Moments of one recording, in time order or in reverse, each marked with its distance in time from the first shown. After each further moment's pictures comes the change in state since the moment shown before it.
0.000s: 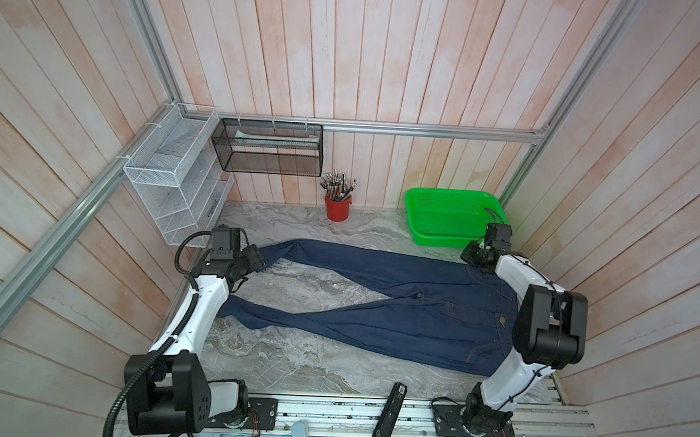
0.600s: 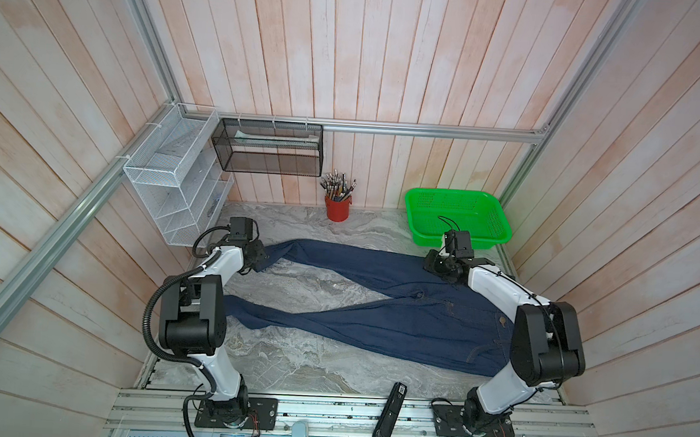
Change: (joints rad) left arm 0.017 0.477 0.201 0.120 -0.076 -0.004; right arm 0.308 -0.112 -0.158 -0.003 -0.055 0.047
